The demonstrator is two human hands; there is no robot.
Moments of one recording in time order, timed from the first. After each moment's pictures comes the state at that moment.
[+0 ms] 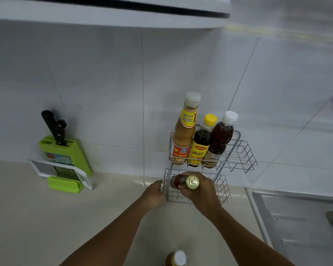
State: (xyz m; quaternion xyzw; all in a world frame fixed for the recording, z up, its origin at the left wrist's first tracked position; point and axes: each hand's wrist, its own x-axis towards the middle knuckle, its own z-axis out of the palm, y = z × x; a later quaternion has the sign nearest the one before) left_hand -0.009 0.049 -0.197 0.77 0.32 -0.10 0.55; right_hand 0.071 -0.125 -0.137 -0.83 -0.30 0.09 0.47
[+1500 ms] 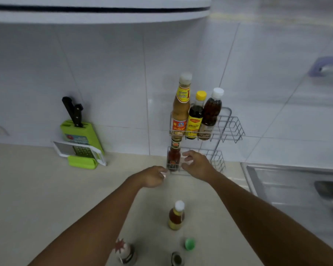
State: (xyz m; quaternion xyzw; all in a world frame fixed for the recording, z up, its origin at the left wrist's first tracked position) left_hand -0.073 0.029 -0.134 0.86 0.25 -0.21 0.40; right_hand 0.058 -0.131 -0.129 -0.87 -0.28 0.21 0.35
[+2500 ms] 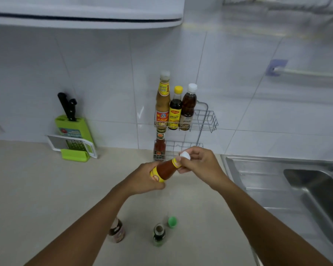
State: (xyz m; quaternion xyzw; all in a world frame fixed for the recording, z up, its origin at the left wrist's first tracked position) left_hand -0.160 -0.063 -0.095 0.85 0.15 -0.02 0.50; right_hand -0.044 -0.249 -0.040 -0.74 -0.26 0.21 0.58
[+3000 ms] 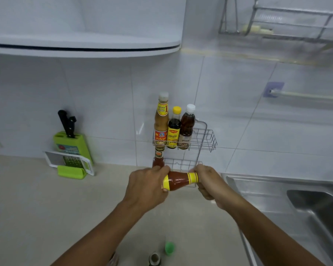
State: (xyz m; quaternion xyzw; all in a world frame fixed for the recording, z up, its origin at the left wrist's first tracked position) left_hand -0.139 -0.086 -0.038 0.98 0.12 0.16 0.03; right_hand -0.019 -0.254 -0.008 -0.80 -0.15 0.28 0.51
